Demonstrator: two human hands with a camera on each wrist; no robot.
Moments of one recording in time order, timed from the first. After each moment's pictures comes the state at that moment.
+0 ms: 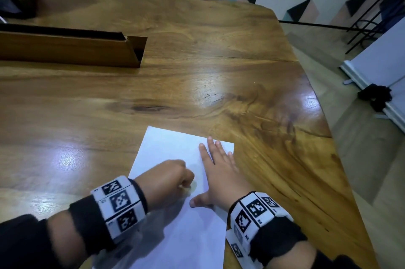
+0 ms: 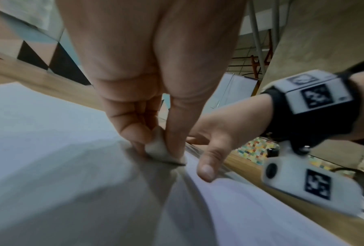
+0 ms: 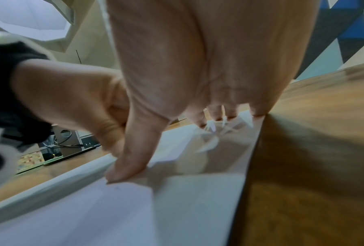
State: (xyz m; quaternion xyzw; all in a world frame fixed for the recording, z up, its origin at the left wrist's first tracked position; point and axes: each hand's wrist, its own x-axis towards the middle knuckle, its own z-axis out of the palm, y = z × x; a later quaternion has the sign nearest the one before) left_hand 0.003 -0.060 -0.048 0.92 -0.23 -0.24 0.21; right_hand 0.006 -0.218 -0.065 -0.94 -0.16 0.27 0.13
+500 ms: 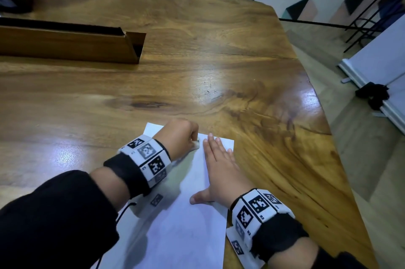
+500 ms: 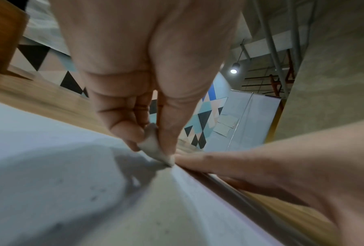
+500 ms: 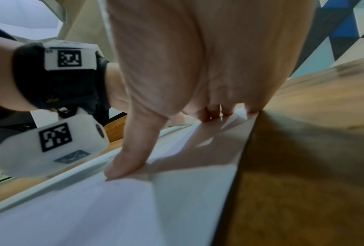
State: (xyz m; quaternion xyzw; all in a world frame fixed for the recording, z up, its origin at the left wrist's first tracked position) left_hand 0.065 -0.079 -0.041 0.96 -0.12 -0.13 0.23; right_hand 0.006 -0.220 -0.065 -0.94 -0.15 0.27 0.13
